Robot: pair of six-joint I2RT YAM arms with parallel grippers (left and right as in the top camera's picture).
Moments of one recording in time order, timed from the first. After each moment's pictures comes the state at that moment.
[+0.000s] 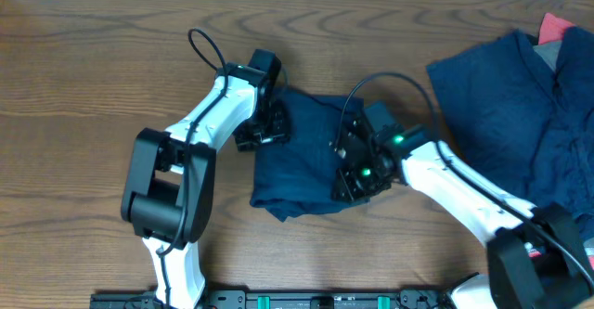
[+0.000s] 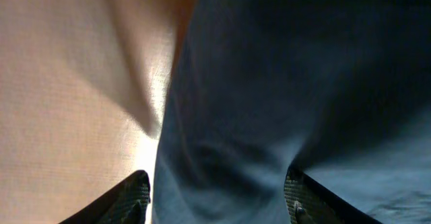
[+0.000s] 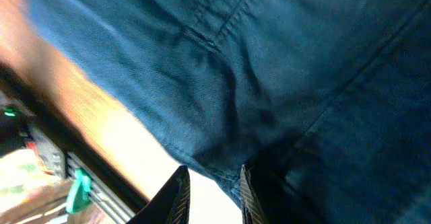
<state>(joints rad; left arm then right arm) -0.34 2.02 1.41 -1.01 0.14 -0.51 0.52 1.62 0.95 -0.76 -0.50 0.19</state>
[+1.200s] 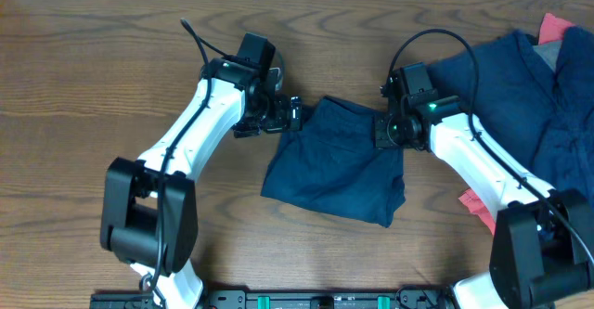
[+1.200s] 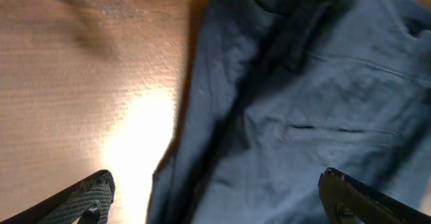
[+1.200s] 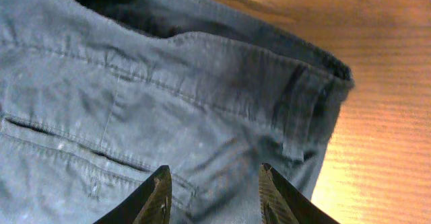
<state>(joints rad) -0.33 1.87 1.42 -0.93 0.29 -0.35 0.30 1.67 1.09 -0.67 -0.11 0.29</state>
